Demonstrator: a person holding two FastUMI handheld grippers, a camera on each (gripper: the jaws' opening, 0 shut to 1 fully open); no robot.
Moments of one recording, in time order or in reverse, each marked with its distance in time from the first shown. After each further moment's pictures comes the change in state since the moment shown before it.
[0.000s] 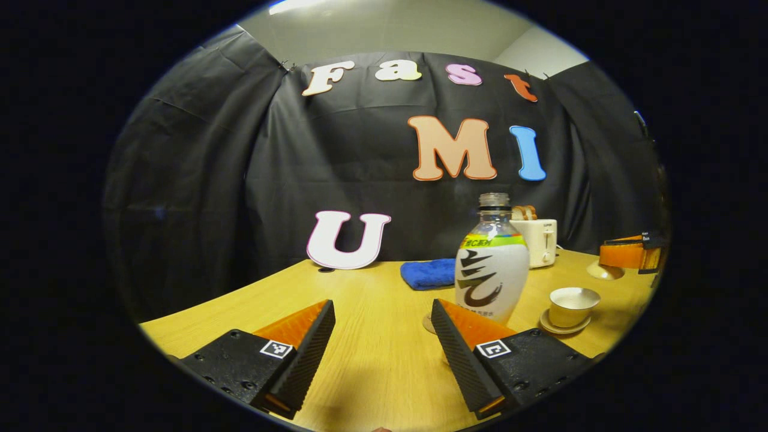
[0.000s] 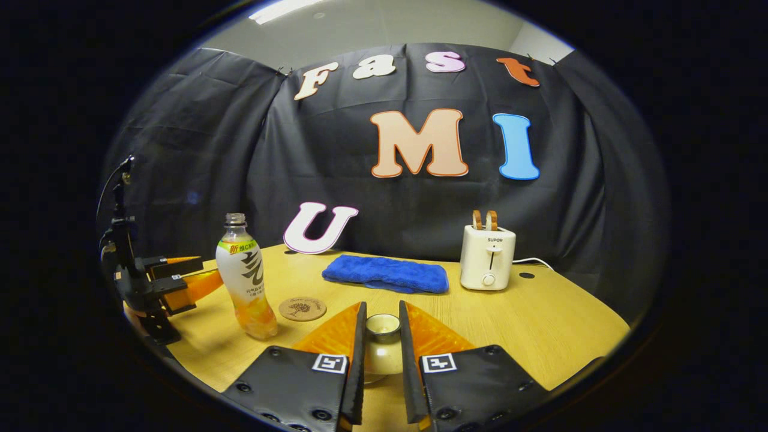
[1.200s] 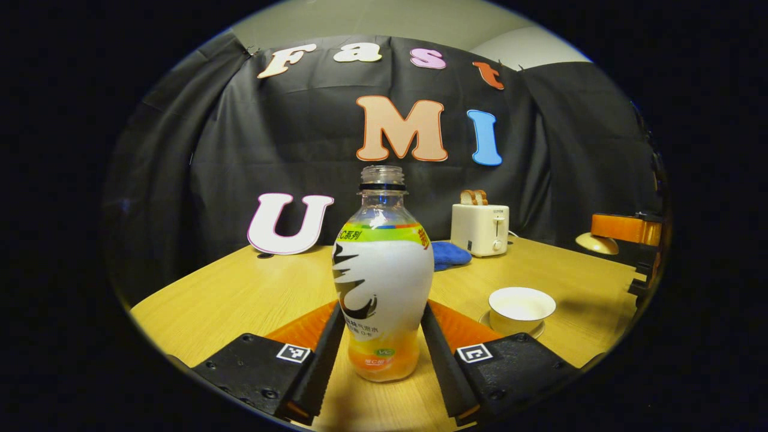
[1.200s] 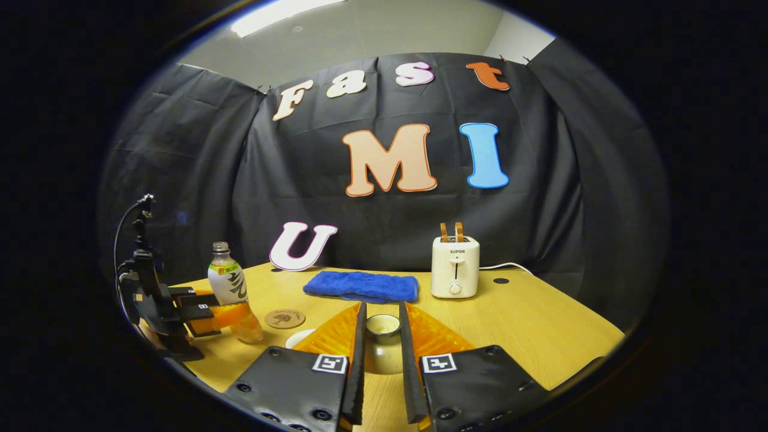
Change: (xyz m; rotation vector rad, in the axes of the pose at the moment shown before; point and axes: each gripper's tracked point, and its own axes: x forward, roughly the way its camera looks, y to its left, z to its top) left arm 0.029 -0.087 -0.014 -0.001 0.106 -0.174; right arm -0.035 -0.062 0.031 0.059 -0.062 -0.053
